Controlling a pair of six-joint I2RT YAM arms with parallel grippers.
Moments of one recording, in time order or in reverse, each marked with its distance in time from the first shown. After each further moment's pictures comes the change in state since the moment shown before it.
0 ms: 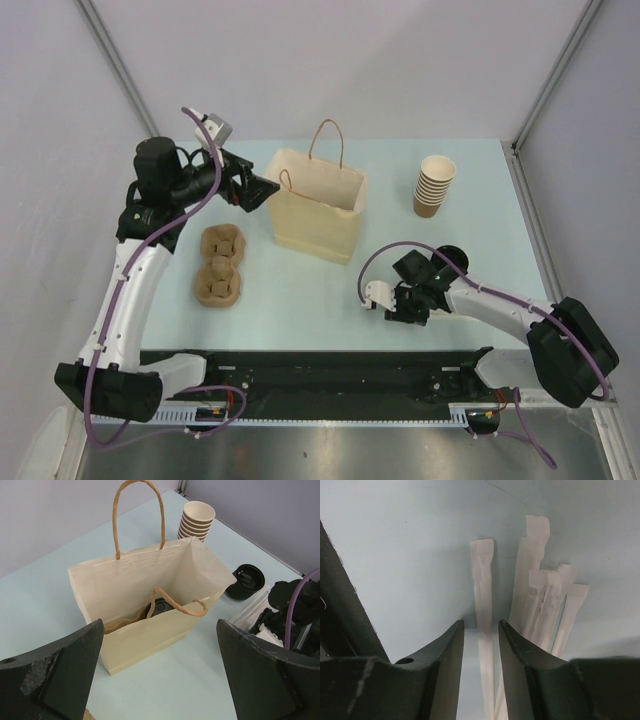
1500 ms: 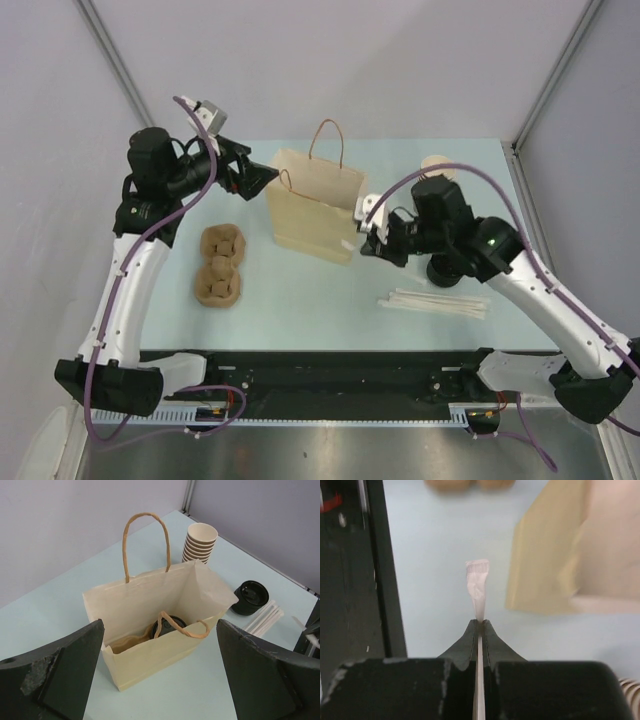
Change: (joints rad) left arm 0.000 0.027 0.061 0.032 -0.014 -0.005; right arm 0.085 -0.126 0.695 -0.212 -0.241 0.270
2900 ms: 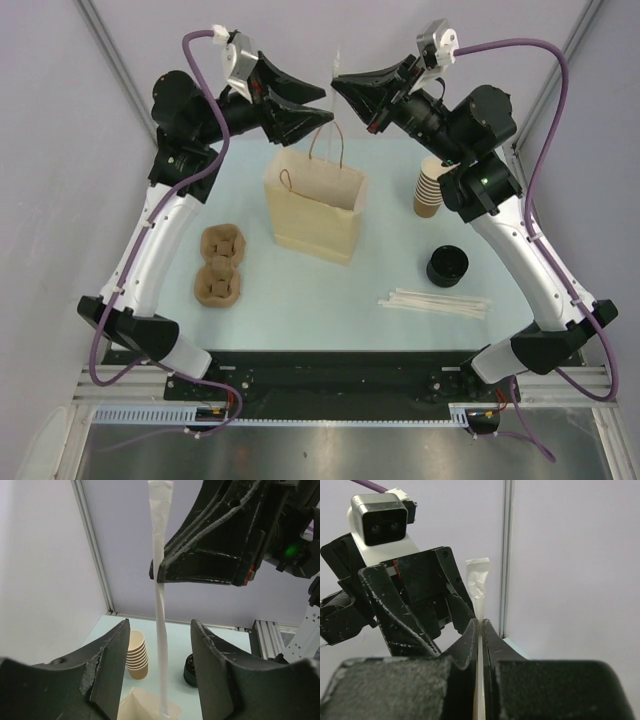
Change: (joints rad) left arm -0.259 0.320 0.469 0.408 0.216 -0.243; right arm -0.147 0.328 0.561 0.882 0.032 0.727
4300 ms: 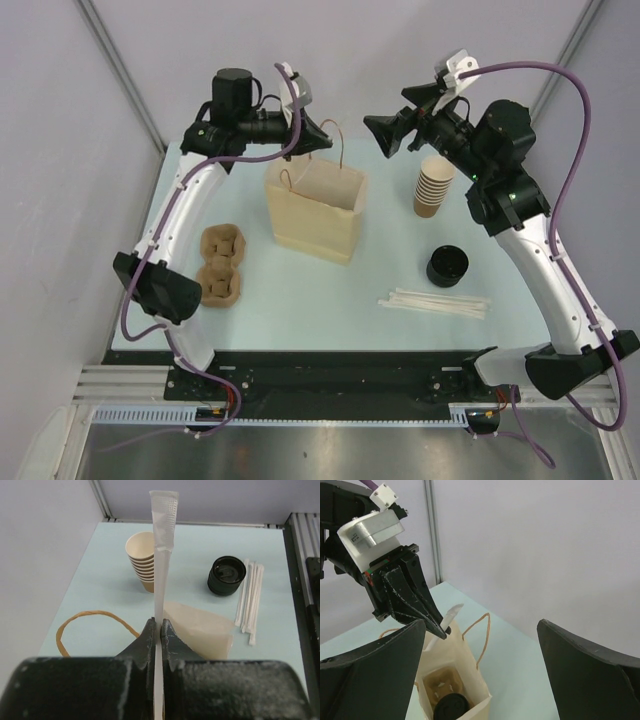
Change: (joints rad) left arm 0.033 0.261 0.185 -0.652 0.057 0.640; right arm -0.153 -0.157 -0.210 -0.204 0.094 -0.189
